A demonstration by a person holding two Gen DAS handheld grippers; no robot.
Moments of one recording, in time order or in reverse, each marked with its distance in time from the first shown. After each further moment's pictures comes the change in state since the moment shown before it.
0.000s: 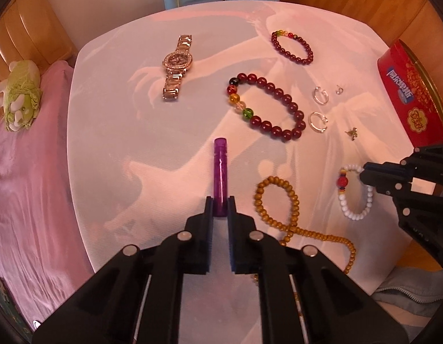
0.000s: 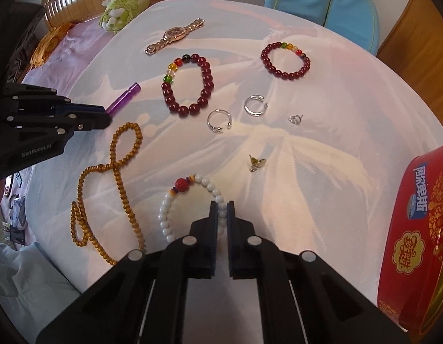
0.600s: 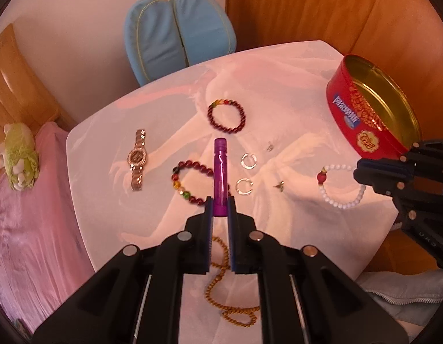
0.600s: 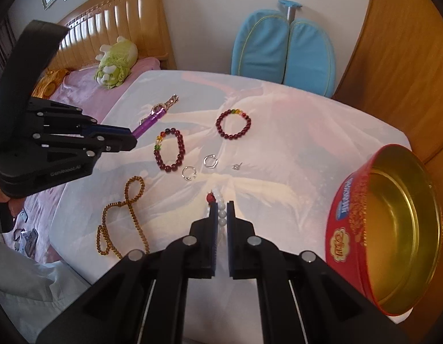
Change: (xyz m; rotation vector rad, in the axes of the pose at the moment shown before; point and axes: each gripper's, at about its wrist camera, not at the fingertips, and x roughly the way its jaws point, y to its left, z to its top) left arm -0.074 -0.072 0.041 0.190 -0.155 -0.008; right arm -0.113 -0.042 -0.014 0.096 -0.249 -0.047
